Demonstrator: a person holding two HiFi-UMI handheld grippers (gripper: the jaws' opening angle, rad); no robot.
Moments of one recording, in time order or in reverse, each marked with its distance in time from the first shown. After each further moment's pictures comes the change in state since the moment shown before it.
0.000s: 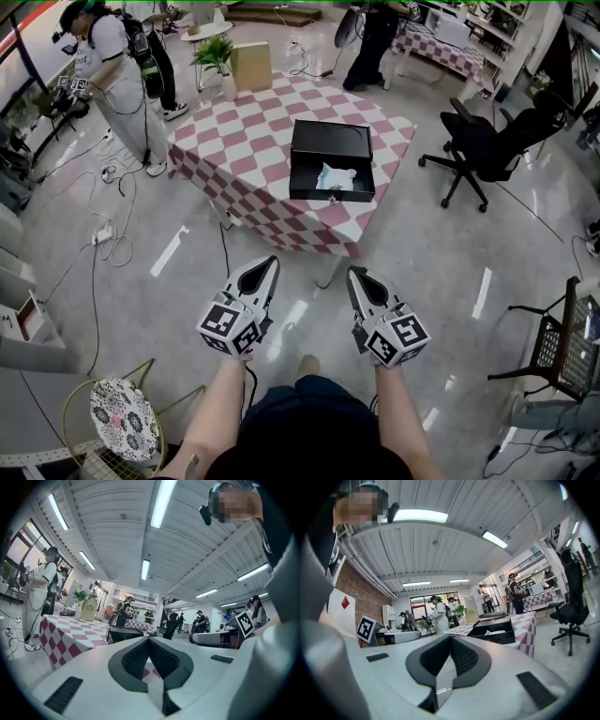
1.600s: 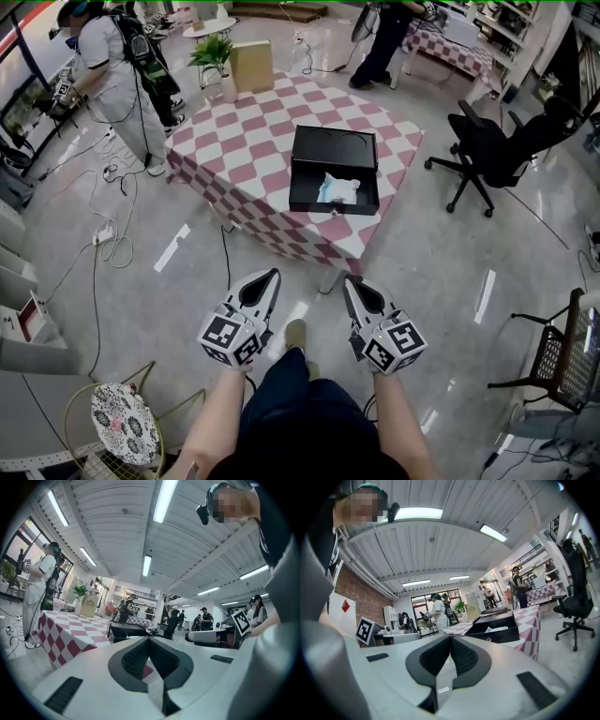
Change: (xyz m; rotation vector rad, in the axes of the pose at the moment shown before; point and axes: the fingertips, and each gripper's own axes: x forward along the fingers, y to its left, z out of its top) left arm 0.030 0.019 -0.018 -0.009 0.046 0.008; right arm 0.037 -0.027 -0.011 0.047 0.030 0.032
